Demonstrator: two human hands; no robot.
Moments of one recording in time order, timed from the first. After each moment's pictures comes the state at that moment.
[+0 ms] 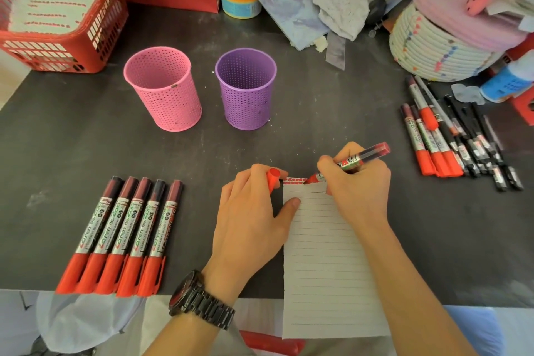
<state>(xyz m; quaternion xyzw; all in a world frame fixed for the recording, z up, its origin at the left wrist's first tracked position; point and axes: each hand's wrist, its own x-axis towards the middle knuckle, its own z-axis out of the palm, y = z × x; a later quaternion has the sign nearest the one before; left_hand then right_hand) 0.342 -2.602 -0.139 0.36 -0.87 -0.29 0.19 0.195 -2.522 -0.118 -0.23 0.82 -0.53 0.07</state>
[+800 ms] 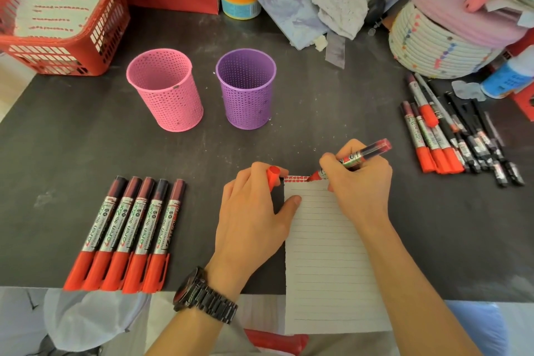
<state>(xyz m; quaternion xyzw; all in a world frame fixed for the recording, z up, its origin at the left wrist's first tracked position) 0.341 -2.603 -0.142 0.37 -0.86 -0.29 0.19 0.195 -2.521 -0.118 -0.22 0.81 -0.54 0.07</state>
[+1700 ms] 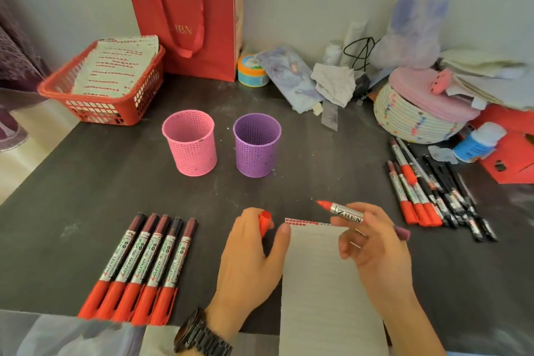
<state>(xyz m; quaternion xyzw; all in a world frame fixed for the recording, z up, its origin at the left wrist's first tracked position) 0.356 -2.597 -0.121 0.37 -0.81 -0.40 0.23 0.208 -2.470 -0.084 -0.14 0.55 -0.76 0.30</state>
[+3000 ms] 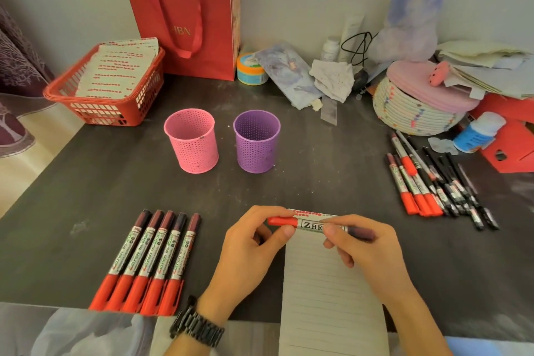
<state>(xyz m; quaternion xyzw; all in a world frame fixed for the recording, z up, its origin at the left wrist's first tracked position) 0.368 -2.606 -0.108 0.23 -0.79 -0.50 0.28 0.218 -2.462 -0.080 -0.34 0.70 -0.58 0.26</state>
